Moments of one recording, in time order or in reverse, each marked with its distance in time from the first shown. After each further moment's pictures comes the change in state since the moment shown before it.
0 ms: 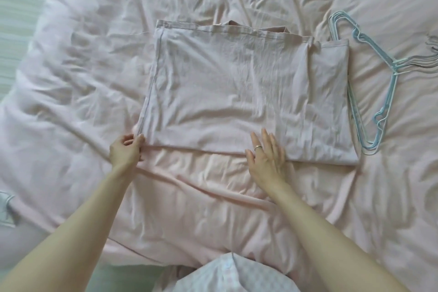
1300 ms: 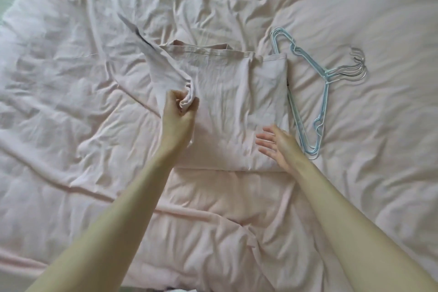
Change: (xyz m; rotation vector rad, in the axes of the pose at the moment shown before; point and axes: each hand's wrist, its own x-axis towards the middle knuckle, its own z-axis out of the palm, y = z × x) left_hand -0.174 0.144 0.186 -0.233 -0.303 0.568; right_hand 0.037 0.141 -0.124 1.430 -0.091 0.463
